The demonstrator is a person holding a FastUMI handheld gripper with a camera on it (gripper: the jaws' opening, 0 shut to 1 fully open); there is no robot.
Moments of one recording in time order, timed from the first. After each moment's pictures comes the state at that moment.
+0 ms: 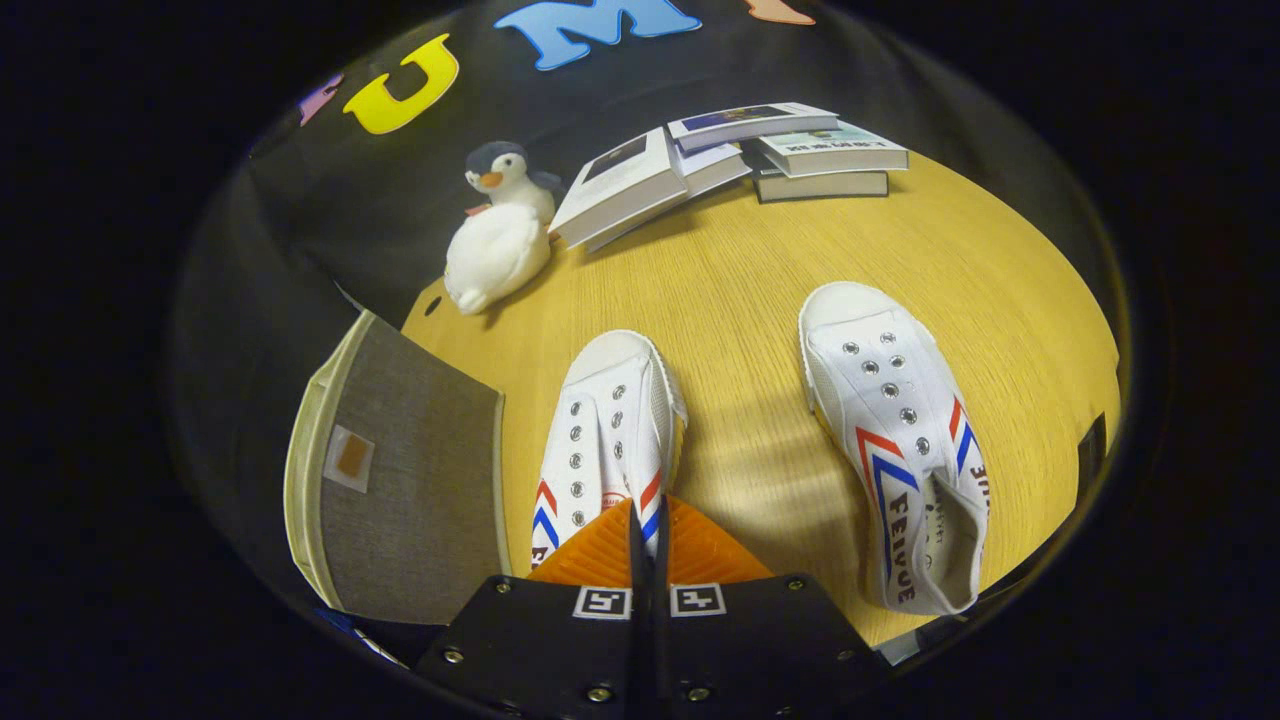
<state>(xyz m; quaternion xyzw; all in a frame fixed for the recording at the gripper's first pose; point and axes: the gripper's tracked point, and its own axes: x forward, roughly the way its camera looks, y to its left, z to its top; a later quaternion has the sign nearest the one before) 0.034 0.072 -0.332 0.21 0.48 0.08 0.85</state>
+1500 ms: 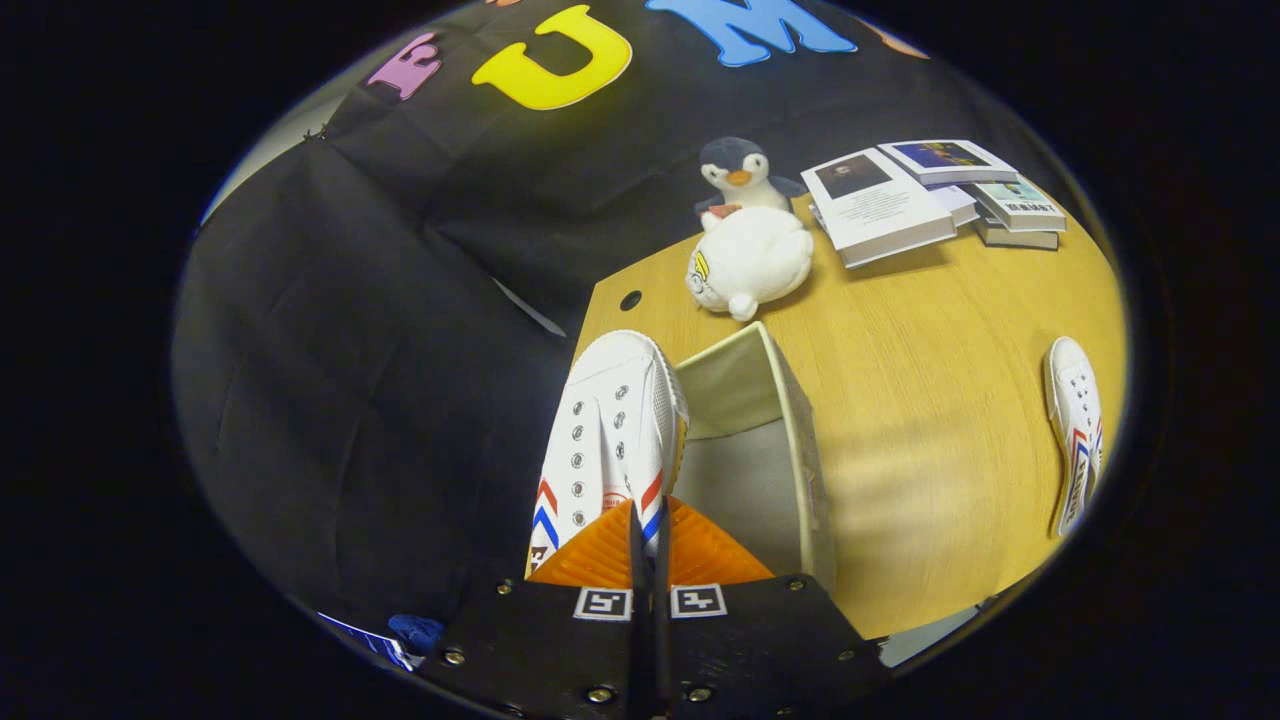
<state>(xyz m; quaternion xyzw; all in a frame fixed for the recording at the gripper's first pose) 0.033 0.306 -0.206 0.24 0.47 0.22 0.82</state>
